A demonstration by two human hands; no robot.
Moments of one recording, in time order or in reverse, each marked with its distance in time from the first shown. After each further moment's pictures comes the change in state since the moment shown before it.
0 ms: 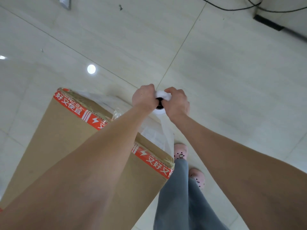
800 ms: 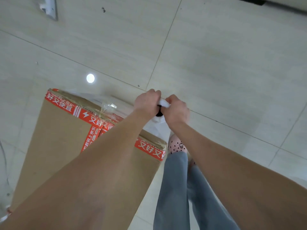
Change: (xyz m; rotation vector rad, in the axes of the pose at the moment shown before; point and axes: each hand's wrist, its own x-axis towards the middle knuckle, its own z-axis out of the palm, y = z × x) left_hand -0.053 0.029 0.039 0.249 -0.016 0.332; right_hand -0.053 0.064 0.000 0.039 0.050 0.097
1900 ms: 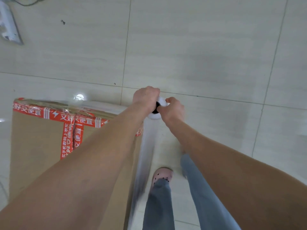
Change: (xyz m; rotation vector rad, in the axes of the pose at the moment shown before) left_hand -0.033 0.094 0.044 0.281 -0.108 0.200; right_hand -0.061 0.105 -0.009 0.455 0.061 0.316
